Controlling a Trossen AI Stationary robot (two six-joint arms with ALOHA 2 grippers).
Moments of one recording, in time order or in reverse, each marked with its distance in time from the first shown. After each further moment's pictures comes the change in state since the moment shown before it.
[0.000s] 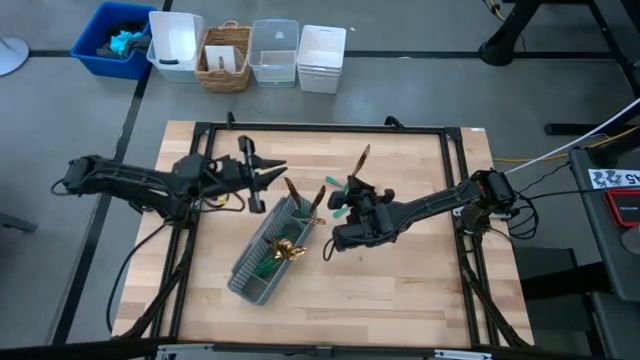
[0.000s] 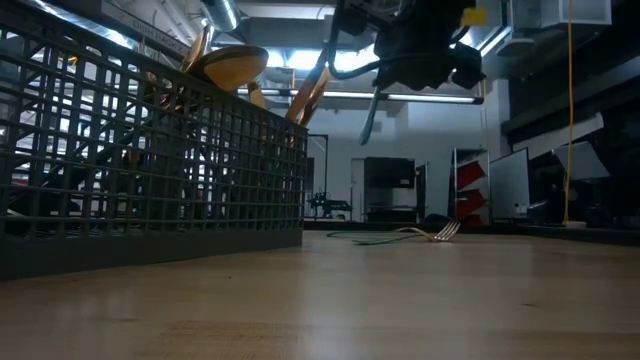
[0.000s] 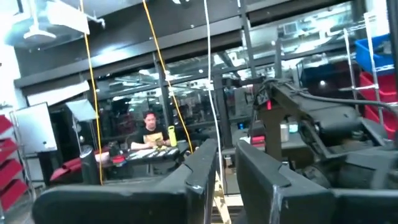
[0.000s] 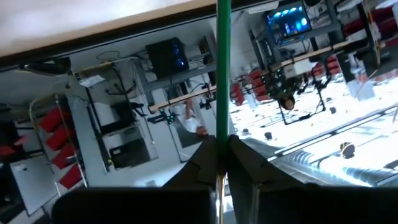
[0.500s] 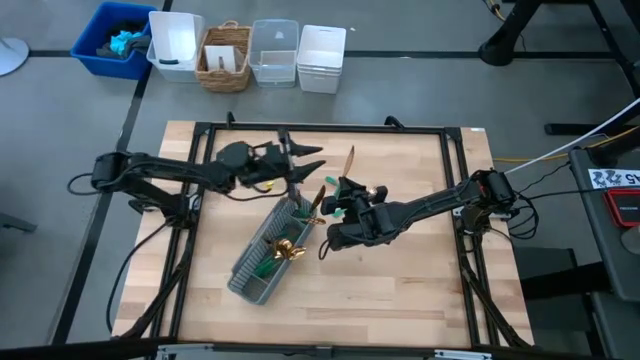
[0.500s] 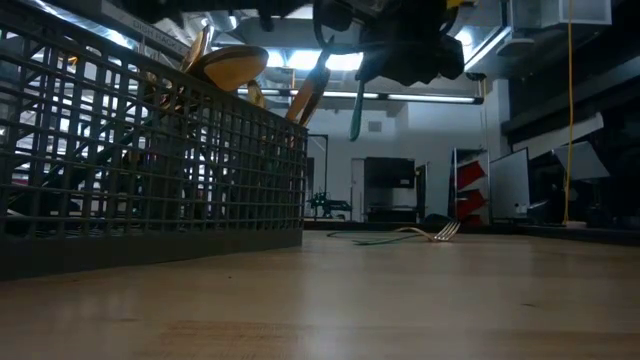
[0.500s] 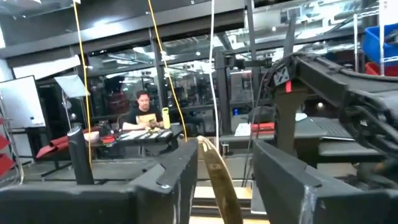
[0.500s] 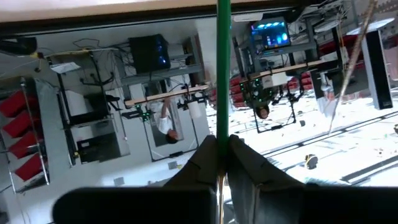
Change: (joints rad) left arm 0.150 0.369 0.214 0.077 0.137 -0.113; right arm 0.001 0.000 0.000 0.212 -0.006 -0.334
